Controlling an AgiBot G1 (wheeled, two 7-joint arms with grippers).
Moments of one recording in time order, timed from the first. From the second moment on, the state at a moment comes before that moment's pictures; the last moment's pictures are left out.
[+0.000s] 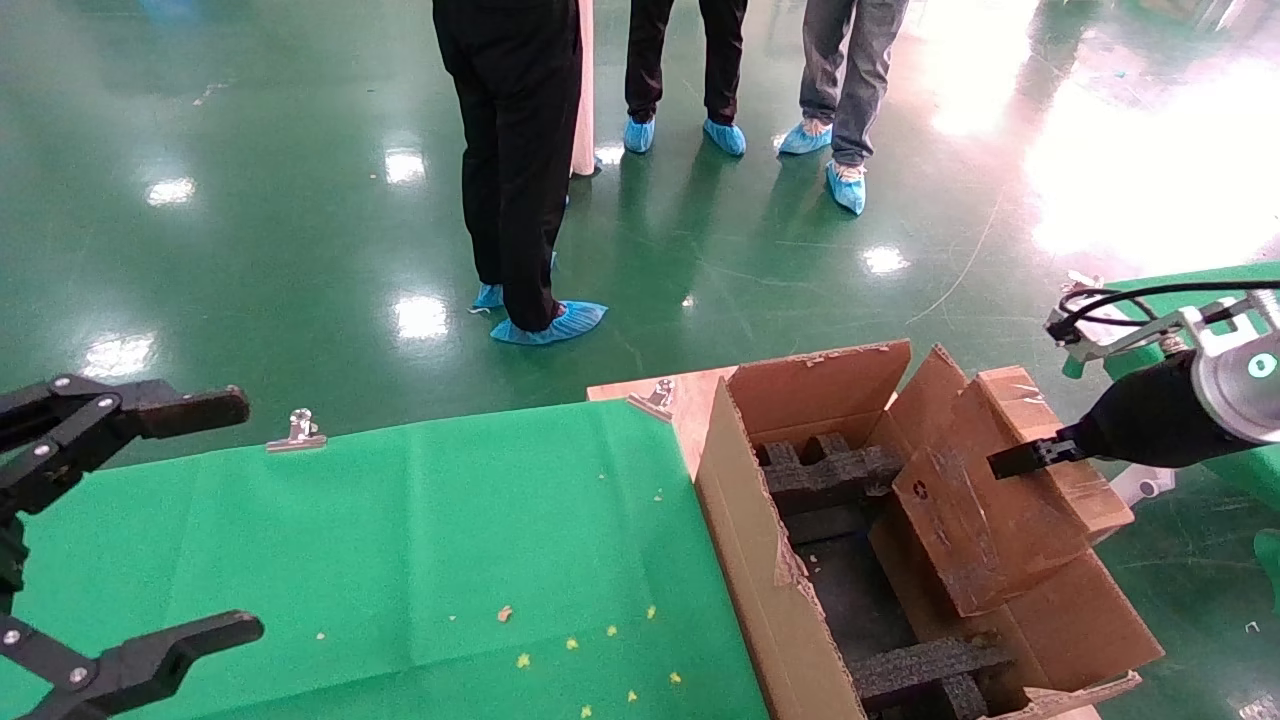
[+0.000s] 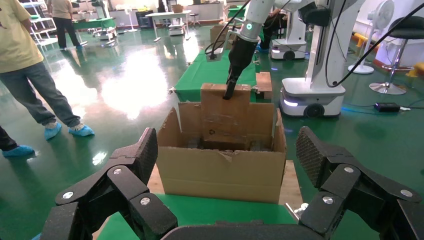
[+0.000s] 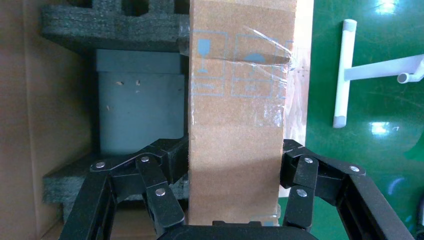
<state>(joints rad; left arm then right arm) -1.09 0.60 0.32 -1.27 0.70 1.48 -0.16 2.26 -0.48 -2.12 0.97 -1.35 -1.00 1.35</state>
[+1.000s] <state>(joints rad) -1.09 0.60 0.32 -1.27 0.70 1.48 -0.16 2.05 -0.62 -2.17 0.92 -1.41 -0.80 1.51</state>
